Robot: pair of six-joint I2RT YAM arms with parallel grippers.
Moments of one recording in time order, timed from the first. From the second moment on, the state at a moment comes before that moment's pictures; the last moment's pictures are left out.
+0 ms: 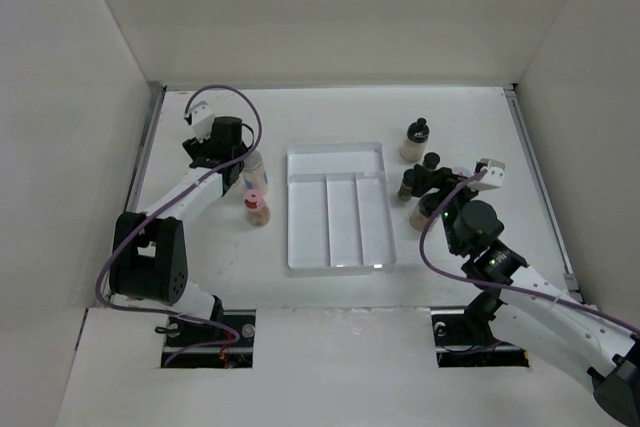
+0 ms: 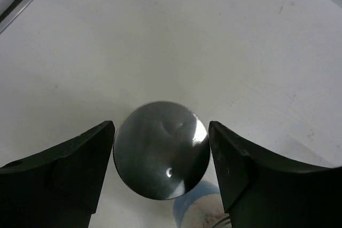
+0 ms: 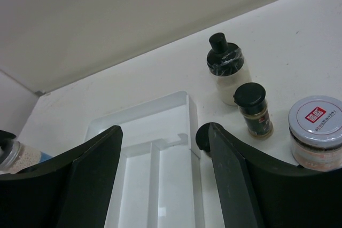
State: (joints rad) left arm -0.20 1.50 0.97 -0.08 -0.63 -0.56; right arm 0.68 0.71 0.44 0.30 0.64 0.45
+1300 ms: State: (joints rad) left arm -0.65 1.72 1.28 0.06 -0.59 -0.42; right arm 0.68 0.70 0.44 0.30 0.64 0.46
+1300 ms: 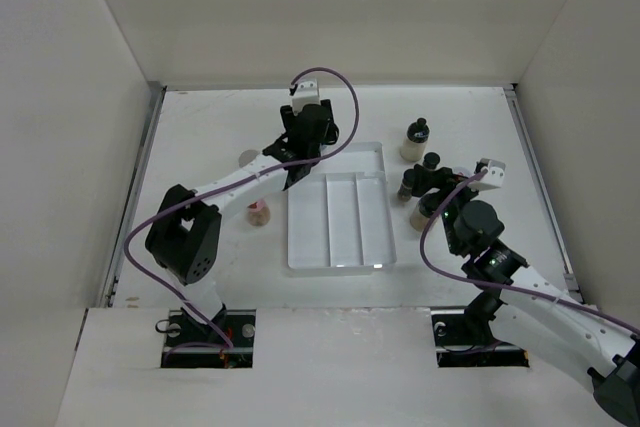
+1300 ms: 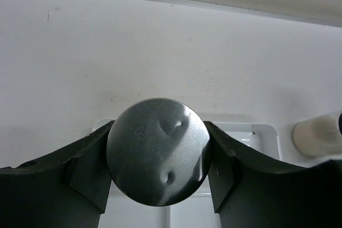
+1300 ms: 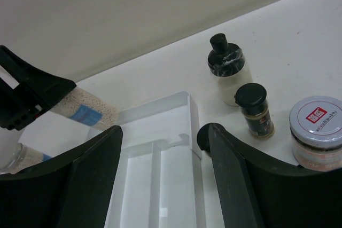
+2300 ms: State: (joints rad) left arm -0.64 1.73 1.10 0.19 -0.65 -0.38; right arm 0.68 0.71 0.44 0.30 0.64 0.46
